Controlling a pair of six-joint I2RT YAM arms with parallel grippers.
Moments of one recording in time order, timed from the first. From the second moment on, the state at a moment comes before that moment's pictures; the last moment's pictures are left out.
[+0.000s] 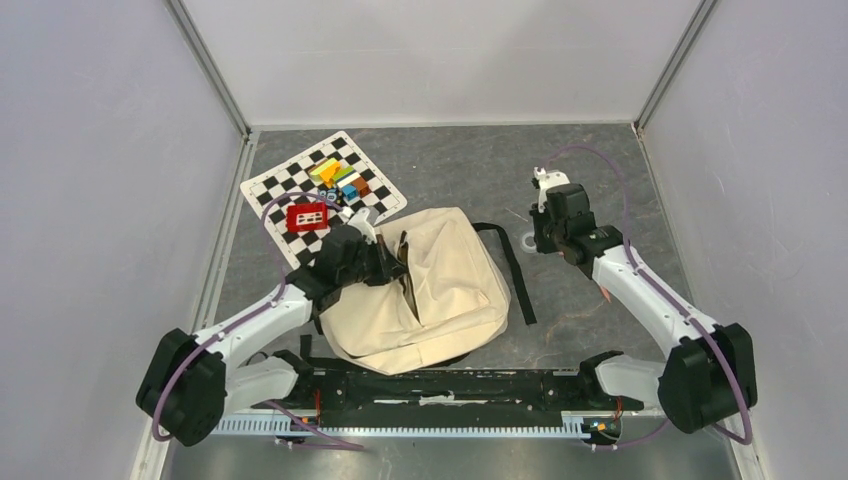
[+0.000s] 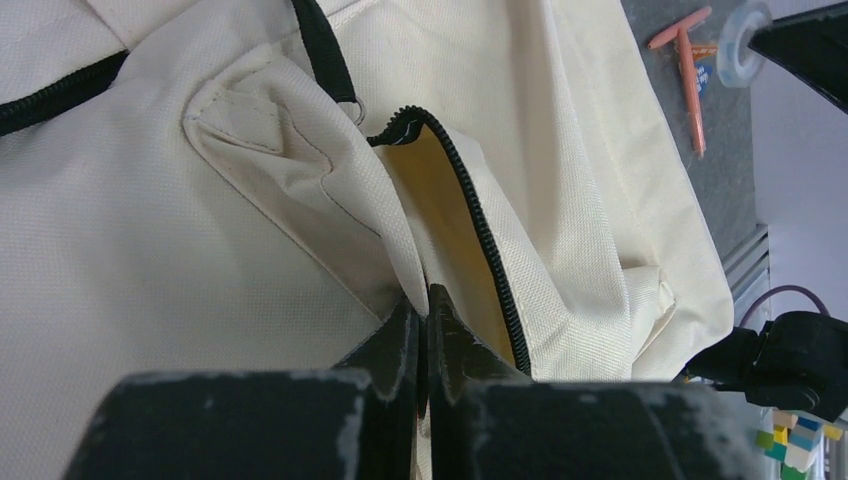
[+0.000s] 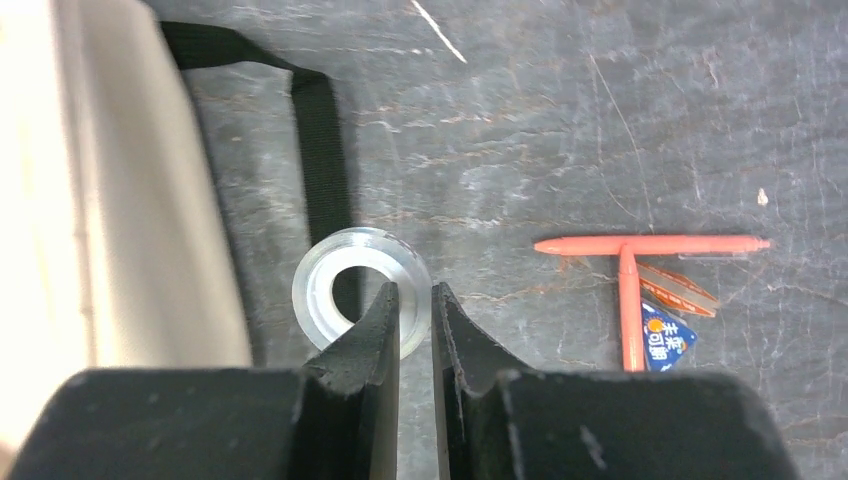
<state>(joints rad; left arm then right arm) -0.56 1.13 0.55 -0.01 0.21 -0.66 0.33 1.23 0.84 -0.41 0.13 0.08</state>
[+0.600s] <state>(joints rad) -0.55 0.89 0.47 -0.13 0.07 -0.66 0.89 1.31 1.14 -0.40 0.19 0.18</state>
